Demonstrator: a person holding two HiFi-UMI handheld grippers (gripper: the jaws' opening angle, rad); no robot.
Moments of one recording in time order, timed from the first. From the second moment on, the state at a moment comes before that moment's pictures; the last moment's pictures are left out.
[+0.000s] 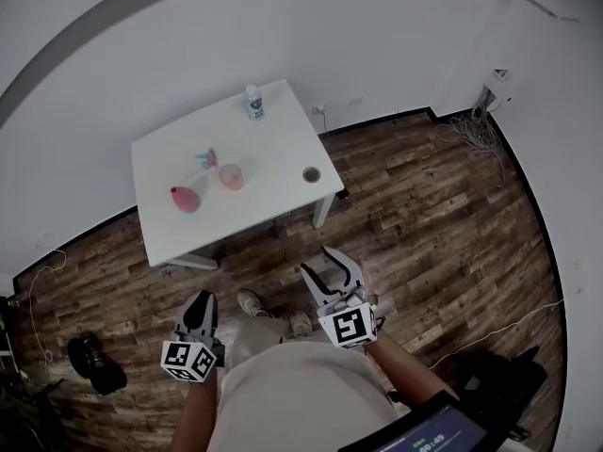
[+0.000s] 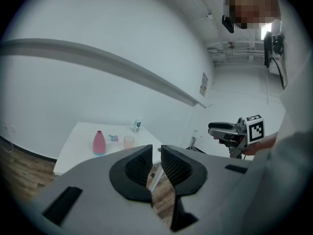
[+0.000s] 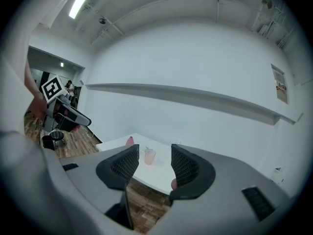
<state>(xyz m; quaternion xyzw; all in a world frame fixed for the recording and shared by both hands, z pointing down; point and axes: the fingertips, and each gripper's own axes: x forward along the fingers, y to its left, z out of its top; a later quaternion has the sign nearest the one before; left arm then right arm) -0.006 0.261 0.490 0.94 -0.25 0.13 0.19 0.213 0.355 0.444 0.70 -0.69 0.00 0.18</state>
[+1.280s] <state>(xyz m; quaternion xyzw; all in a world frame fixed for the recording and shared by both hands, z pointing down) -0.201 0.213 0.547 0.93 -0.25 0.18 0.20 0.037 0.321 0.496 0.69 -0.68 0.04 0.23</state>
